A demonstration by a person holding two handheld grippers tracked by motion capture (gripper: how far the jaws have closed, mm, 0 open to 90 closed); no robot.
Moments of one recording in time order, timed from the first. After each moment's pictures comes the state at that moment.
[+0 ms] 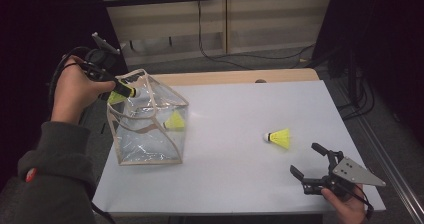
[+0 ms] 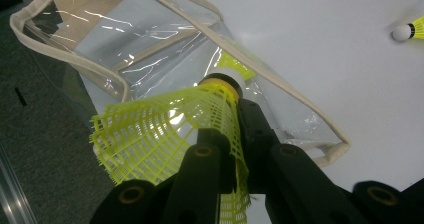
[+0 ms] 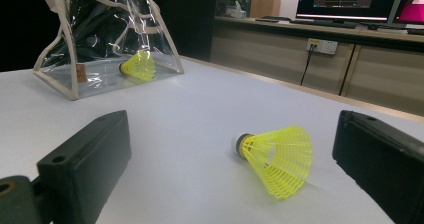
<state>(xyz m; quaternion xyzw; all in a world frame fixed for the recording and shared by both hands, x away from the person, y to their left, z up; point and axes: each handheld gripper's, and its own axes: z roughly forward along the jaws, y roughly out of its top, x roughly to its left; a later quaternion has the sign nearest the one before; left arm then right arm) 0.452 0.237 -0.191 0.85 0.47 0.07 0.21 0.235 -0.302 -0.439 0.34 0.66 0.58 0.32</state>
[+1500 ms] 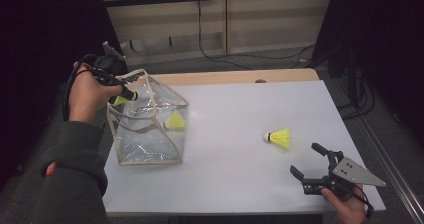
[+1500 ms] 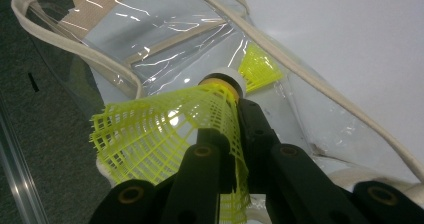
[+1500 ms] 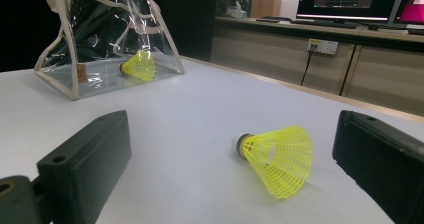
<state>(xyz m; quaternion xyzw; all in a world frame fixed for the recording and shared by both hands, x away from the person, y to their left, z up) 0.470 0.235 -0.224 0.84 0.50 0.09 0.19 0.235 -0.301 -0.439 0.34 0.66 0.58 0.32</state>
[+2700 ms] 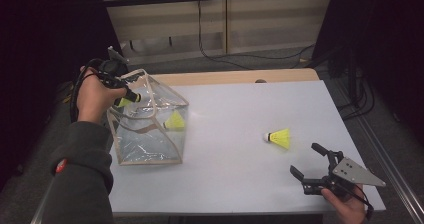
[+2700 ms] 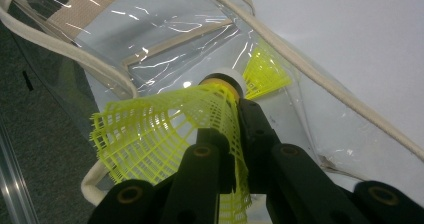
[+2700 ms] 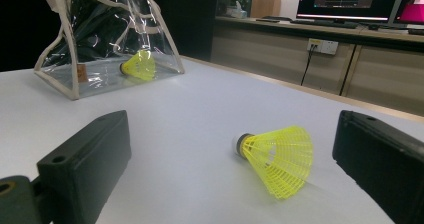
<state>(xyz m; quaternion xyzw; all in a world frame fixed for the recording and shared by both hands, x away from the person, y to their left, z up) 0.480 0.235 -0.243 0.84 0.51 0.08 0.20 0.235 -0.301 -0.439 0.34 0.66 0.58 0.32</state>
